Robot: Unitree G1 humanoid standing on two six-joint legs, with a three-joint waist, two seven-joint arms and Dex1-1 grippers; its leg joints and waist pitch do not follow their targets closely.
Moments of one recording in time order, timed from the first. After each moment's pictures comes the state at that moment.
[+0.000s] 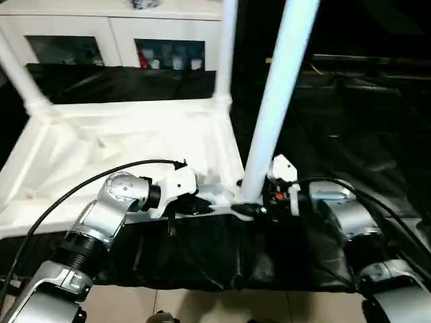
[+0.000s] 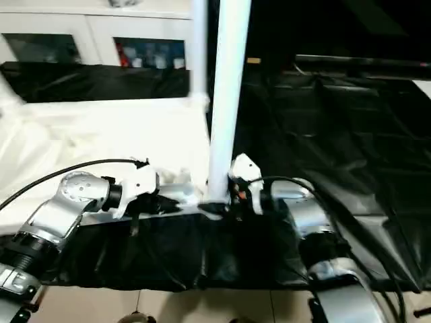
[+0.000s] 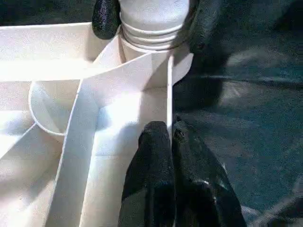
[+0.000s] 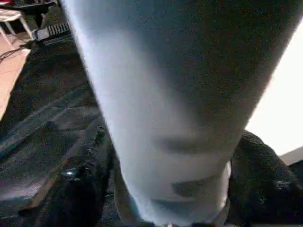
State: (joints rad) left arm -0.51 0.43 -0.31 0.42 0.03 0.06 -1.22; right arm -0.55 -0.29 0.17 0.67 0.08 0.00 1.26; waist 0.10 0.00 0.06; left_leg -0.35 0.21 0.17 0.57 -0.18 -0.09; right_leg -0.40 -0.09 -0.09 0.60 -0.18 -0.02
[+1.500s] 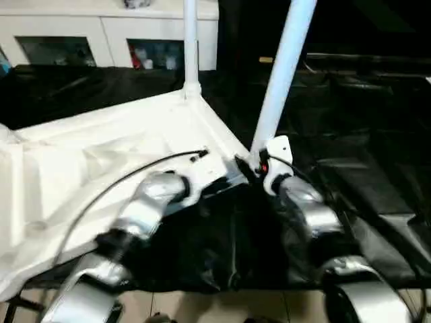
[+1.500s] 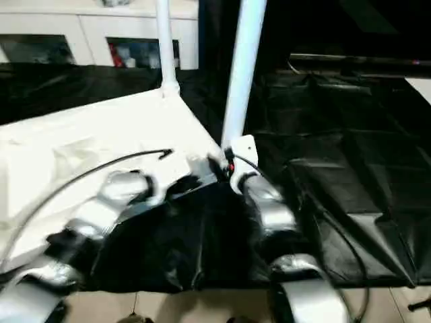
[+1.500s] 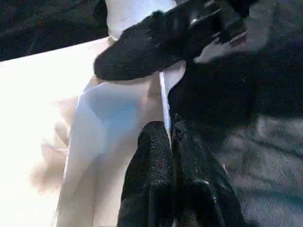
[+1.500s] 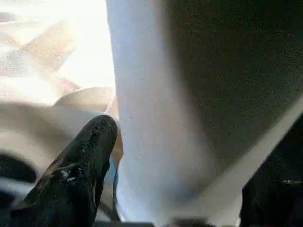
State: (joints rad) left arm -0.56 0.27 -0.30 0.48 0.14 0.09 -0.90; right arm -0.59 -0.10 0.02 0.78 0.02 -0.02 0.59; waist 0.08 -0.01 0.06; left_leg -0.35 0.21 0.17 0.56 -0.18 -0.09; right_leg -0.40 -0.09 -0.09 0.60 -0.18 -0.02
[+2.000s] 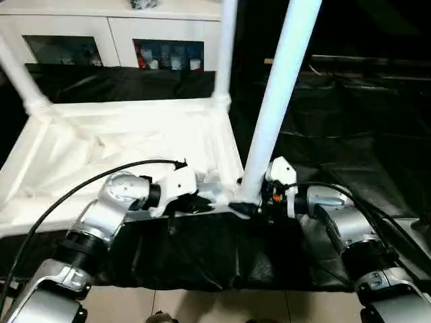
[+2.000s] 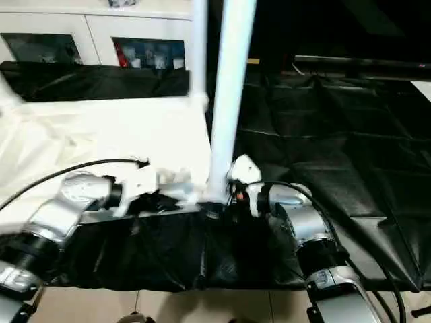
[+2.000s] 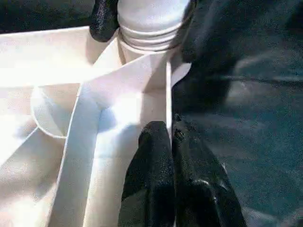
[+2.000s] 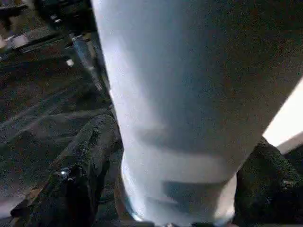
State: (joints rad) left arm -0.52 0.43 -0.31 0.45 0.05 0.01 -1.21; right arm -0.52 -0.28 0.17 0.63 0.08 -0.01 1.18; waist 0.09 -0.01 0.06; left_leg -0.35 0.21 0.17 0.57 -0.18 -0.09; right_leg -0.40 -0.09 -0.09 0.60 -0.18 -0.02
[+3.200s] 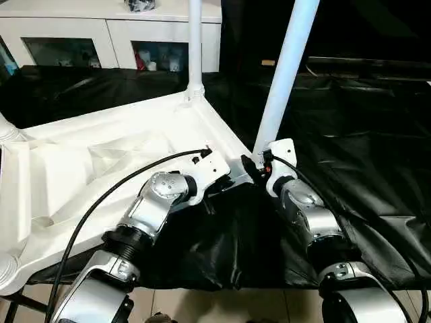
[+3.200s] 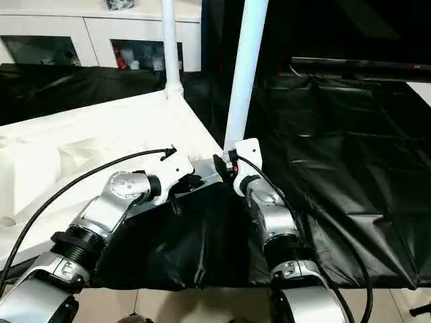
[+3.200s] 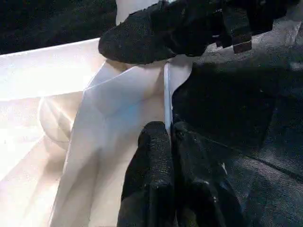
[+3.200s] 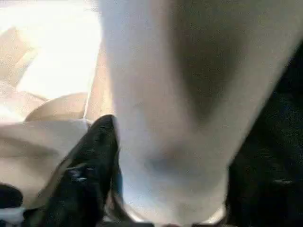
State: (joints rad) left arm -0.60 0.16 -0.29 0.56 0.18 0.15 -0.76; right arm -0.58 -0.02 -0.04 0.76 0.01 0.03 0.31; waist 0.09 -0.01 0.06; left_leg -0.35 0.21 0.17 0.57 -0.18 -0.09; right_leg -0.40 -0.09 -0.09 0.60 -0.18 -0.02
